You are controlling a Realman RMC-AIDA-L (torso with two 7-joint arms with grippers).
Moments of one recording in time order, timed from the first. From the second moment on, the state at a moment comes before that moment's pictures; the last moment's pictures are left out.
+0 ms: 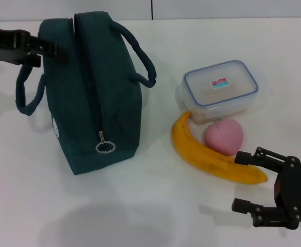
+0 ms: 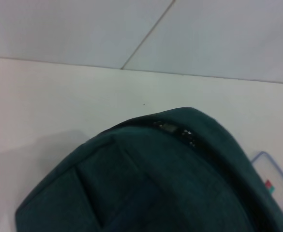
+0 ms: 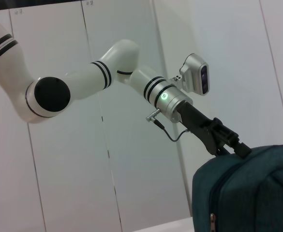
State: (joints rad) left arm -0.65 -1.95 0.71 1.25 2.35 1.79 -2.67; right arm 0.38 2.02 -0.87 -0.27 -1.71 -1.85 0.80
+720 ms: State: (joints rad) left arm -0.69 -1.94 0.71 1.14 2.35 1.76 -2.64; right arm 0.38 2.02 -0.87 -0.27 -1.70 -1.86 0.80
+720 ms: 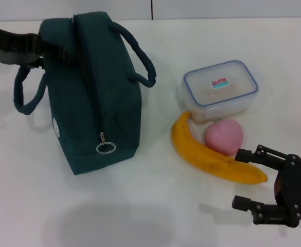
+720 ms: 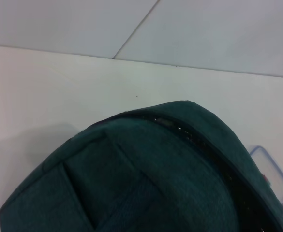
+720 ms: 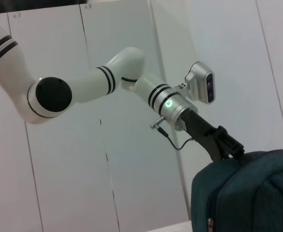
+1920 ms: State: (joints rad) left arm -0.67 -1.93 0.70 1.12 2.21 1.79 -2.60; right arm 0.35 2.01 -0.87 -0.09 -1.23 -1.88 1.10
